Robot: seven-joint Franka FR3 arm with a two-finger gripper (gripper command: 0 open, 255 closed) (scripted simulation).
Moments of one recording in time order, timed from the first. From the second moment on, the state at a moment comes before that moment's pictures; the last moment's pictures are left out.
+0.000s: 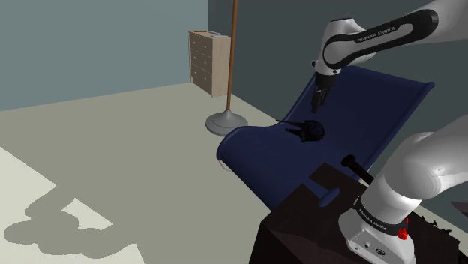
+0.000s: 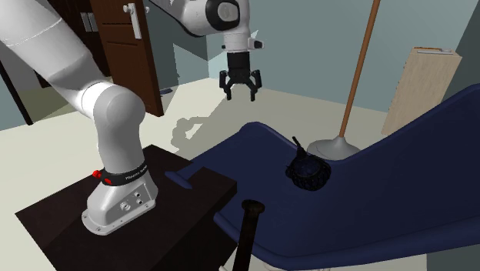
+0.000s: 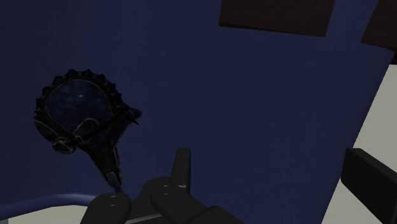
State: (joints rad) arm -0.07 -0.45 -0.35 -2.49 -0.30 2.04 -0.39
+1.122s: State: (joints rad) arm -0.12 0.24 -0.49 -2.20 -0.01 2.49 -0.83
